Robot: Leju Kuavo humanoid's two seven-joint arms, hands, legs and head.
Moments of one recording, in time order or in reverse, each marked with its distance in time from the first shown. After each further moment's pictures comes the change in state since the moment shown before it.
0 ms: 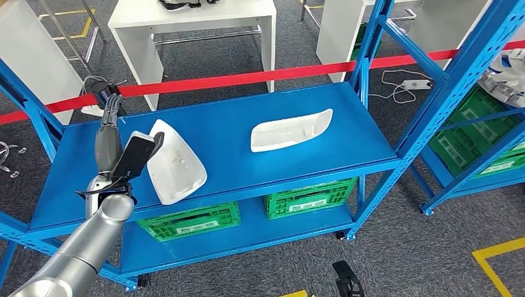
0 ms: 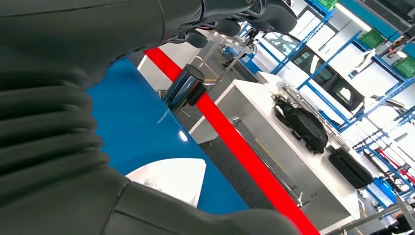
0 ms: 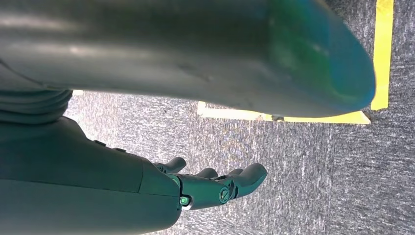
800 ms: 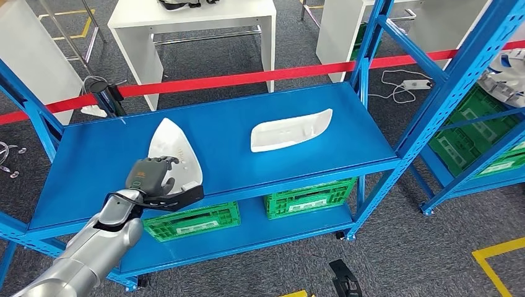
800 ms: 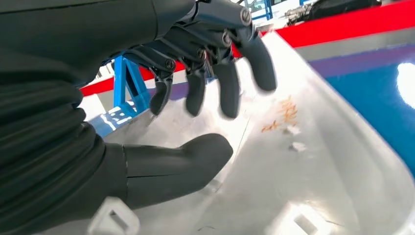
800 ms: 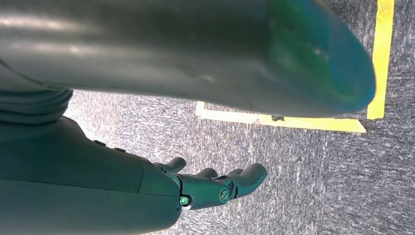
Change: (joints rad) left arm -0.023 0.025 -0.292 0.152 -0.557 -0.317 0.366; right arm -0.006 -0.001 0.025 0.000 0.000 0.026 0.001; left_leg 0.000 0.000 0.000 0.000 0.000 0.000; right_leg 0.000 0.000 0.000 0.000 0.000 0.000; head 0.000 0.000
